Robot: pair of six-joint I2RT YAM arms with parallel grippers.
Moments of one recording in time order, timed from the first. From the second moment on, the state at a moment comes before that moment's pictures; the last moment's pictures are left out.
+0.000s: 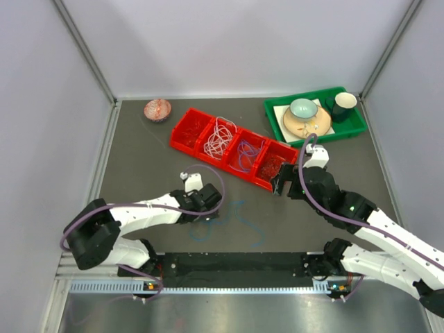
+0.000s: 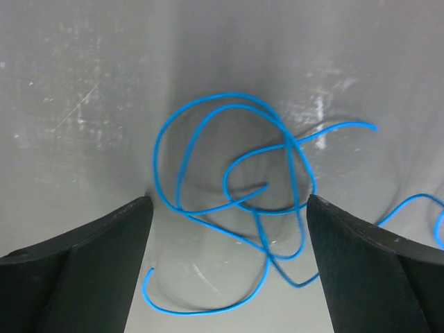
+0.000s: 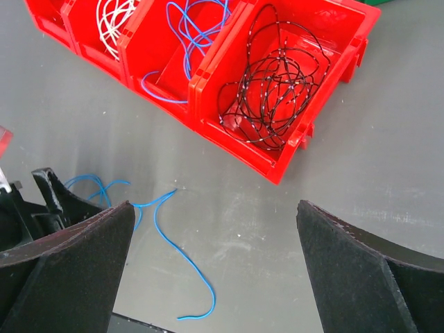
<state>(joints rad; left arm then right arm) -0.93 1.35 0.66 -0.55 -0.42 -1.06 0.85 0.76 0.77 -0.57 0.45 0.66</state>
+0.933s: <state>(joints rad) -0.93 1.11 1.21 -0.64 -0.58 -0.80 0.85 0.70 0.76 -0.56 0.46 0.66</state>
